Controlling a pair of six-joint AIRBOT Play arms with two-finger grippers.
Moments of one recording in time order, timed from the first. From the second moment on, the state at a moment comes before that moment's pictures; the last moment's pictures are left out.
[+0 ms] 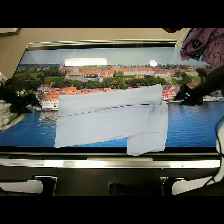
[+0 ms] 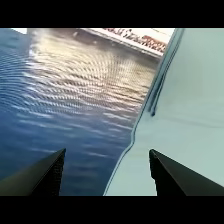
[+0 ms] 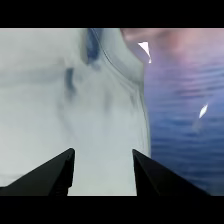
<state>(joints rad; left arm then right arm) 0.35 -1.53 1.42 1.33 -1.45 -1.65 -0.39 -1.68 1.62 2.02 -1.56 -1.65</state>
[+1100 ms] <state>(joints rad) 0.52 -1.11 0.75 1.18 -1.29 -1.57 -0.53 -1.23 0.55 2.17 -1.27 -1.81</state>
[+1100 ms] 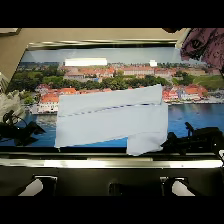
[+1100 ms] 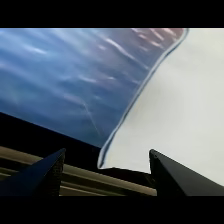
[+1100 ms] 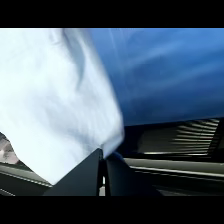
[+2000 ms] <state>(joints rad) 0.54 -1.12 0.52 1.03 -1.22 -1.39 -0.53 -1.23 0.55 2.19 -1.26 -1.82</state>
